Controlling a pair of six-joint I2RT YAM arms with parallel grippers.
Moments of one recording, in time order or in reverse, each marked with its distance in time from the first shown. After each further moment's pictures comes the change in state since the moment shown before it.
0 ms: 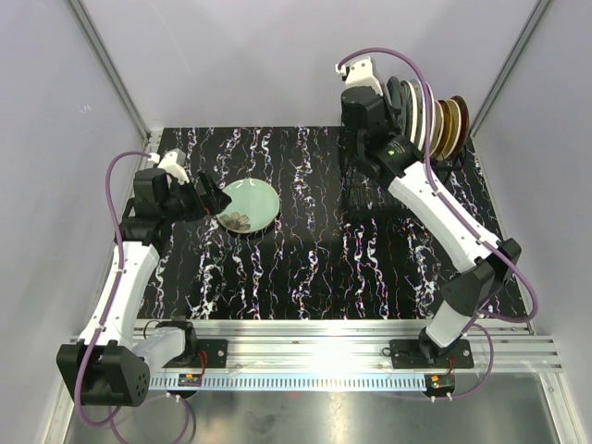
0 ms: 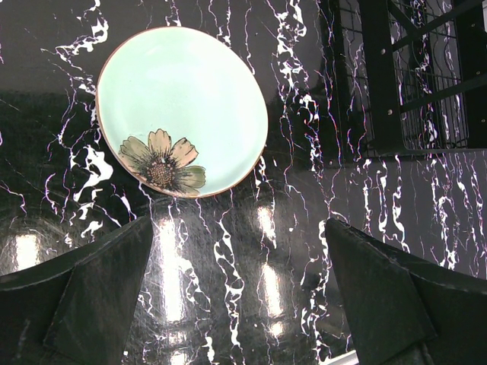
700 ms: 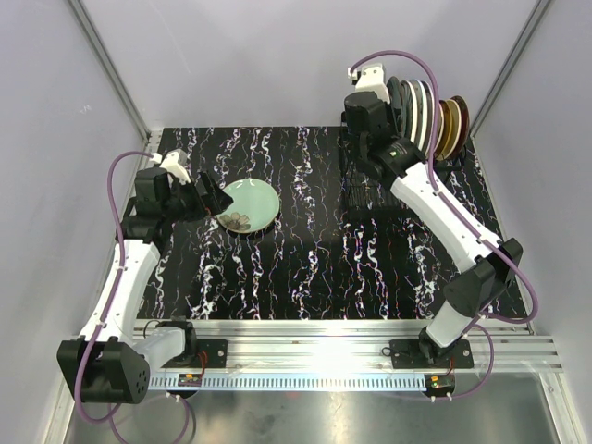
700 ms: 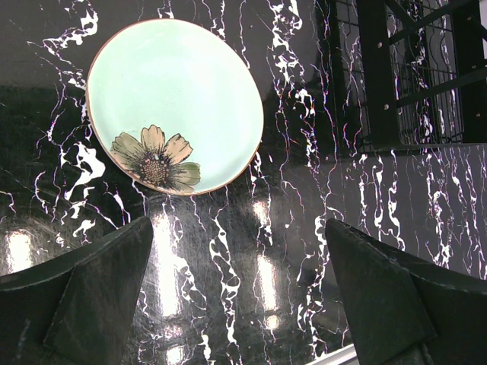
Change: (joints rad) left arm 0.000 0.016 0.000 0.000 0.021 -0.005; right arm -0.038 -0.019 -0.064 -0.025 -0.024 0.164
